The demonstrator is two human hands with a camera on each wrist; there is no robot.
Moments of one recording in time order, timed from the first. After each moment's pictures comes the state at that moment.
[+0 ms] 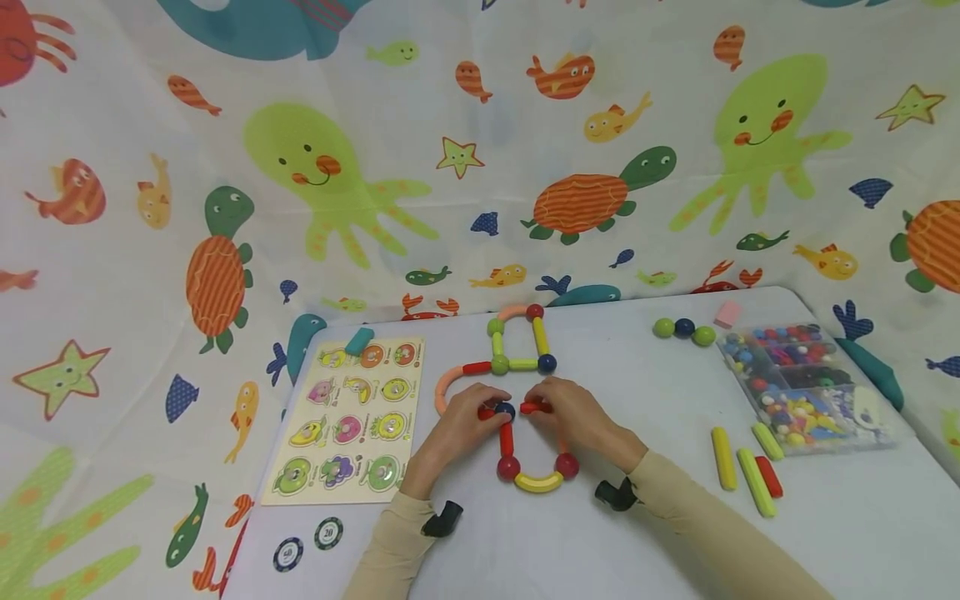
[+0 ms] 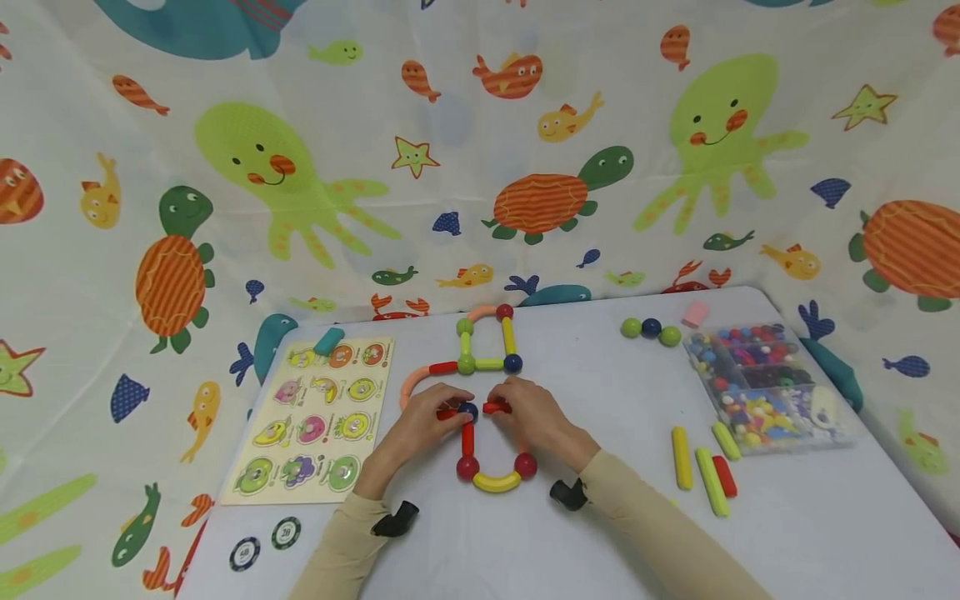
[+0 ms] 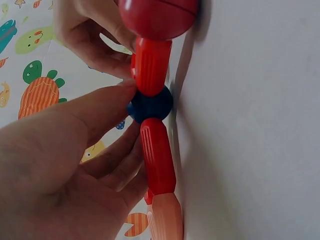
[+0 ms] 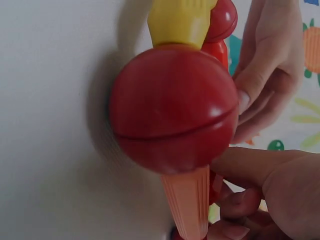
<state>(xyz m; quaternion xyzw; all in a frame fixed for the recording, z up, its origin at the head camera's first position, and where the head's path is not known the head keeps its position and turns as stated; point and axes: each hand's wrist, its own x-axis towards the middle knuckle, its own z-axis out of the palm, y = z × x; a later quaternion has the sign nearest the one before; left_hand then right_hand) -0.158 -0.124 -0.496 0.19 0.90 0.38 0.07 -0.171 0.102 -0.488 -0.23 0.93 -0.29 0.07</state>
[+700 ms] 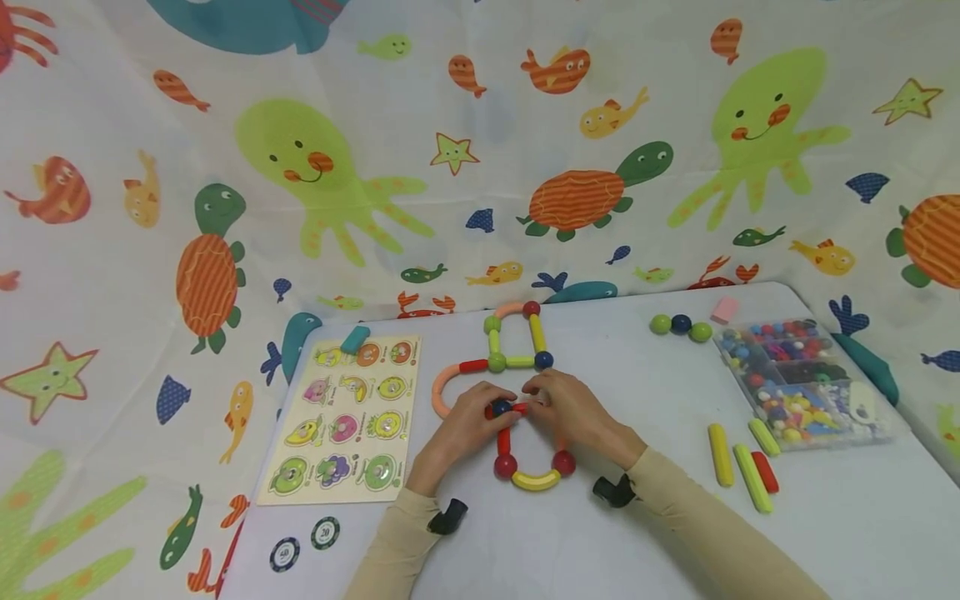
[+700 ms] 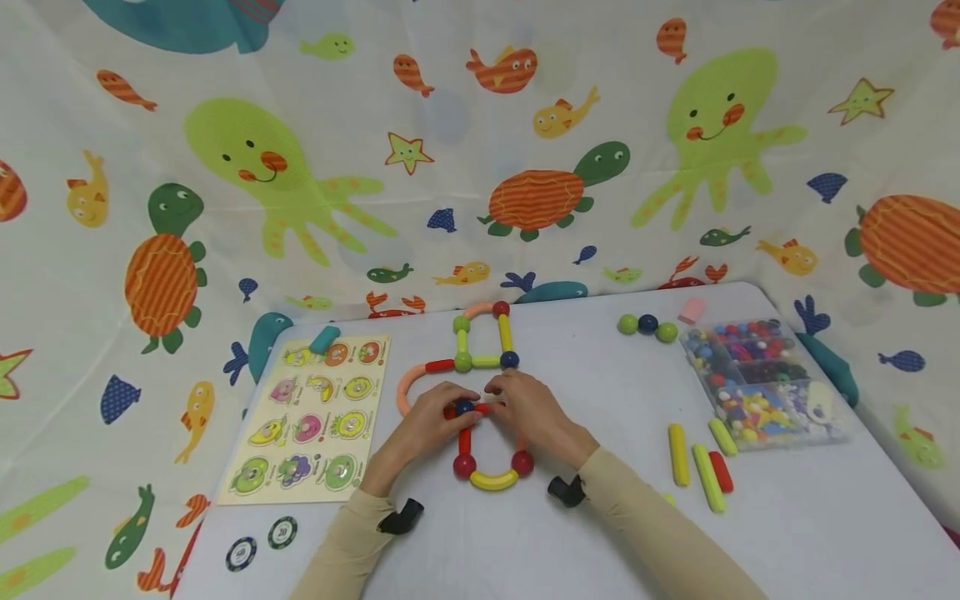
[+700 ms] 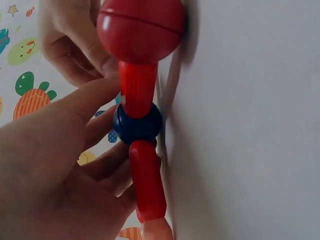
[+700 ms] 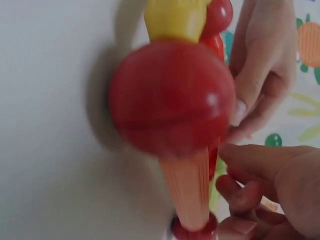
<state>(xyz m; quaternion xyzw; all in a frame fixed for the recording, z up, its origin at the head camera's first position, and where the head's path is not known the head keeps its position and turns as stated) -0.163 -0.110 -0.501 0.21 0.90 0.37 0.07 -0.172 0.105 -0.485 -0.21 0.93 -0.31 0.05</state>
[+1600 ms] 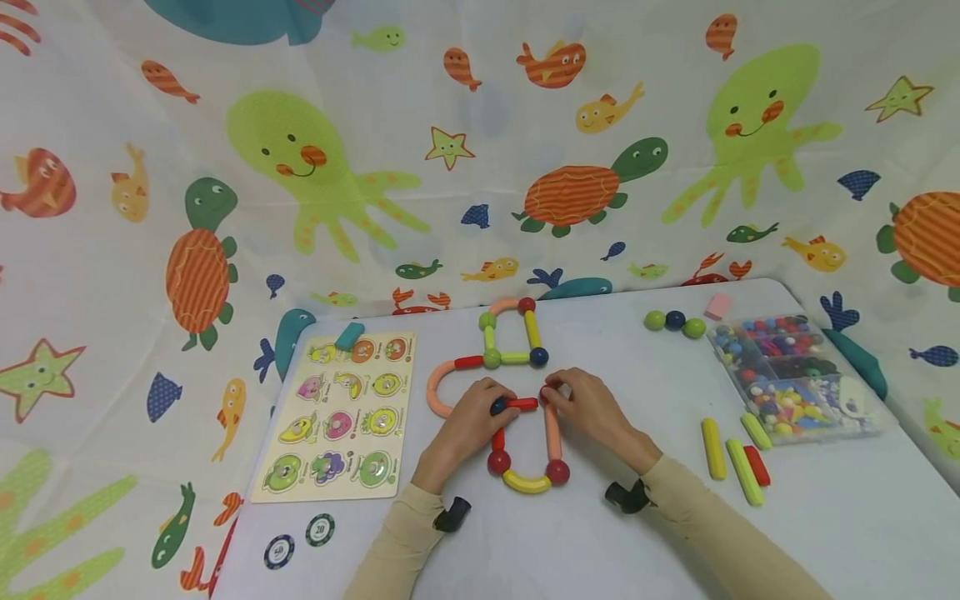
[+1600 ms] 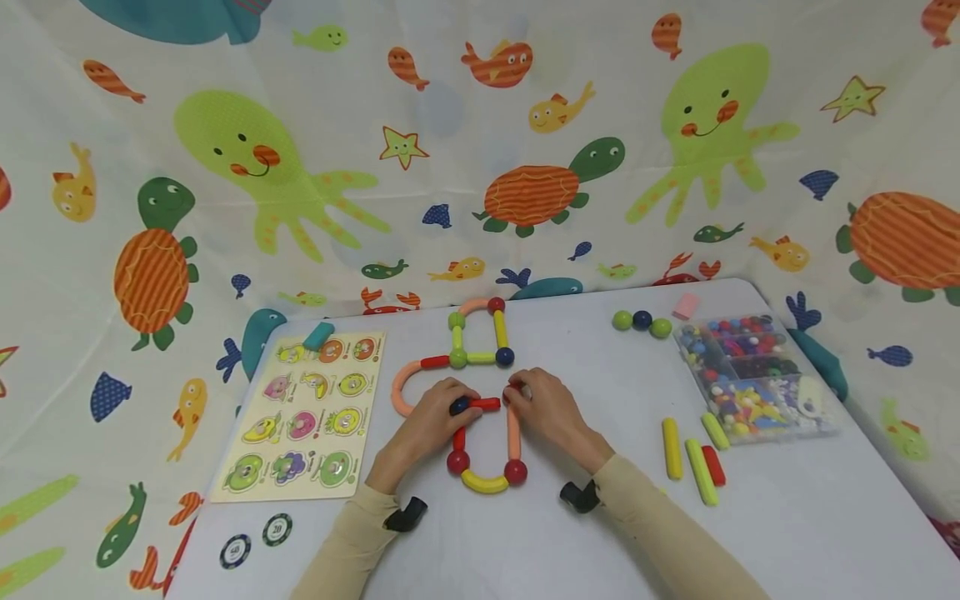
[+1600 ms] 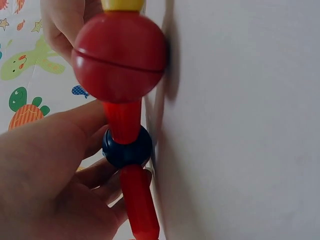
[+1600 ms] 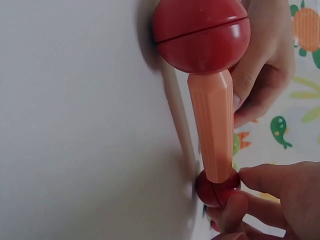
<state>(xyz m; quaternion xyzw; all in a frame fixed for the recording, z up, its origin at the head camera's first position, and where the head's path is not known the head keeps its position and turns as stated) -0.159 -0.095 -0.504 0.19 0.93 0.31 0.06 -0.166 0.131 -0.497 -0.13 0.93 -0.35 0.03</state>
